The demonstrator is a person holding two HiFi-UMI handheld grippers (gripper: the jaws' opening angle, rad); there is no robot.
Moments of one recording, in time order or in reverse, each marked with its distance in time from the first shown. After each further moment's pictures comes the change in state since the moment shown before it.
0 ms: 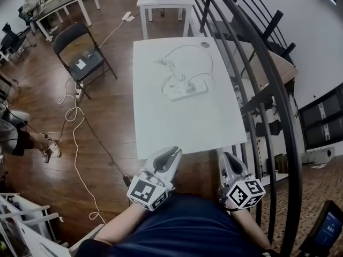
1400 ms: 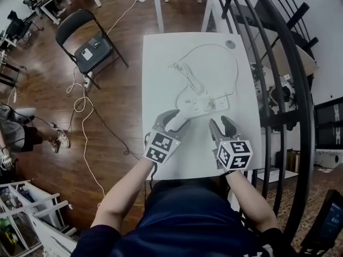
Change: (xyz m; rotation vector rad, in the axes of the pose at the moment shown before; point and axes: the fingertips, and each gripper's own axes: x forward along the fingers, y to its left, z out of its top) left arm 0.176 0.225 -0.076 0.250 0.422 0.089; right arm 0.284 -0.046 0.021 -0.189 0.197 0.028
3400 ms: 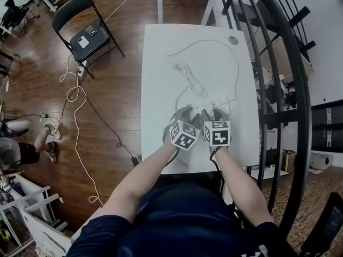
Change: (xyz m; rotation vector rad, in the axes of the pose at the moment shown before) left arm 0.095 -0.019 -0.090 0.007 0.180 0.061; right arm 0.090 -0.014 -0.078 -0.173 0.279 -0.099
